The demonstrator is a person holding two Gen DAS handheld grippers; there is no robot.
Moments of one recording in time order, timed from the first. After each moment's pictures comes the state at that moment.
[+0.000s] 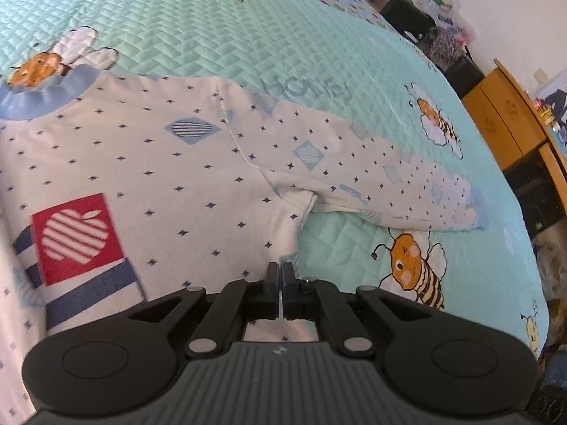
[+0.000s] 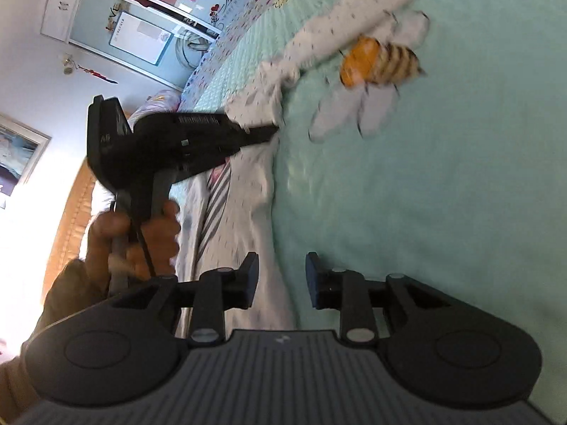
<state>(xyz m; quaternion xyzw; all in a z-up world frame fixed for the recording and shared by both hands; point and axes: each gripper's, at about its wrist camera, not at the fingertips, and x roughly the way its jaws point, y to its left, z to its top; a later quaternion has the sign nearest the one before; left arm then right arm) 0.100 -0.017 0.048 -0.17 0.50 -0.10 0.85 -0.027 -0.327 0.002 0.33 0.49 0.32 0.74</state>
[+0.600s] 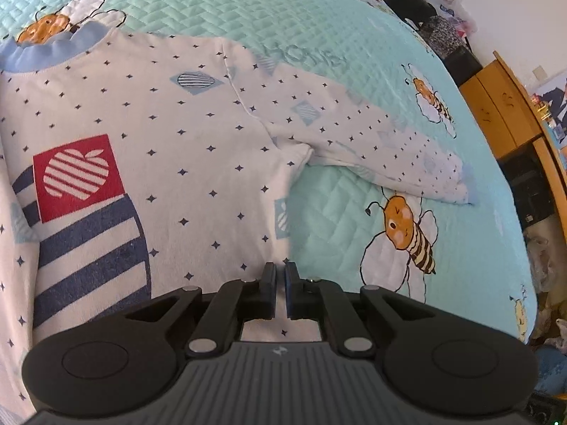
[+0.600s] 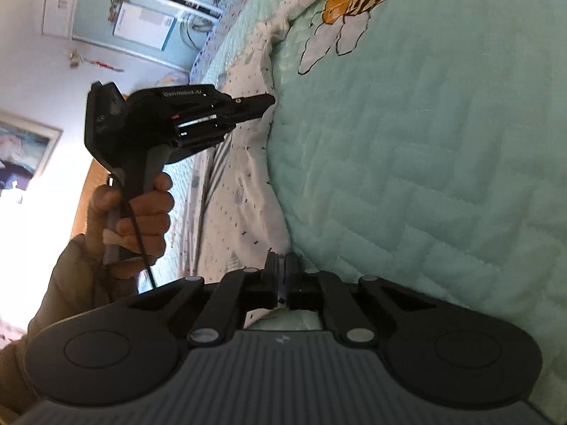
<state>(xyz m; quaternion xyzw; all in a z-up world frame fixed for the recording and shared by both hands) 0.082 -0.023 0.039 -0.18 0.53 -0.11 0.82 -0.060 -0.331 -0.022 0.35 0.51 0.34 0.70</state>
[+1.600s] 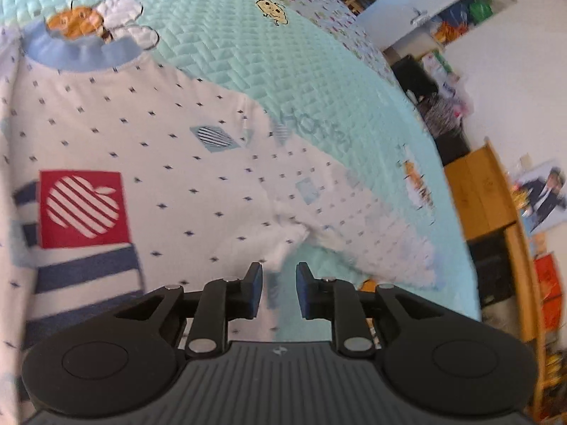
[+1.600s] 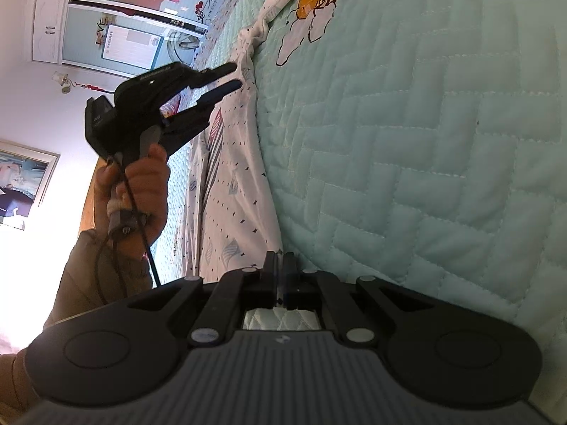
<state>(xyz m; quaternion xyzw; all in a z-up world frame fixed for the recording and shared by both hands) 0.092 0.011 0.049 -0.33 0.44 -0.09 0.83 -0.093 -0.340 -0.027 0.38 0.51 0.32 0.70</state>
